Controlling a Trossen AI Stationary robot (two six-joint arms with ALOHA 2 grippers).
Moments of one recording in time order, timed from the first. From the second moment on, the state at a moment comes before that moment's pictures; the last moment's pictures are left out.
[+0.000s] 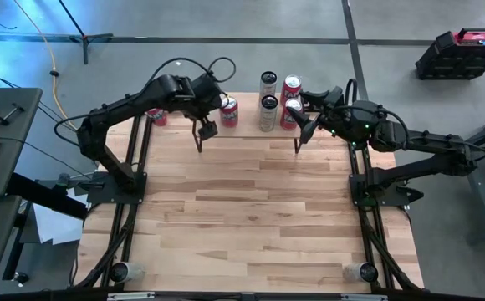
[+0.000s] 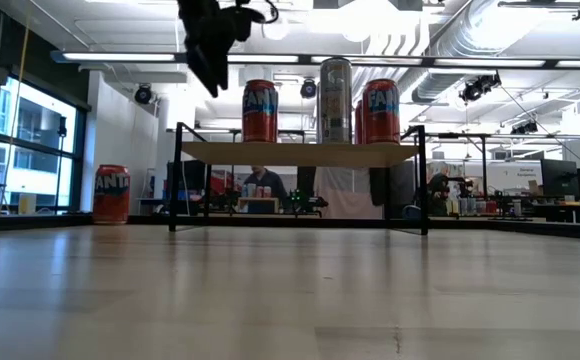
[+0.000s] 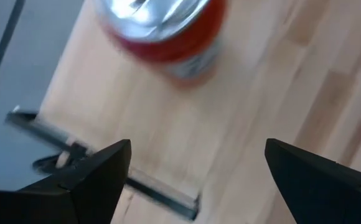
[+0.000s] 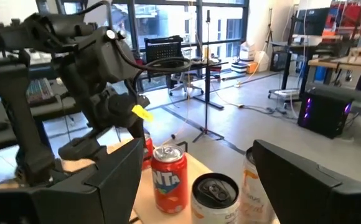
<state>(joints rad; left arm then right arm) 0.44 1.63 1.73 -1.26 -0.15 0.08 -0.12 1.01 1.11 -0.12 0.49 0.06</state>
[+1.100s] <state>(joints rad) 0.42 1.33 0.98 -0.17 -0.20 0.00 -0.09 1.01 1.11 -0.15 0.46 0.13</state>
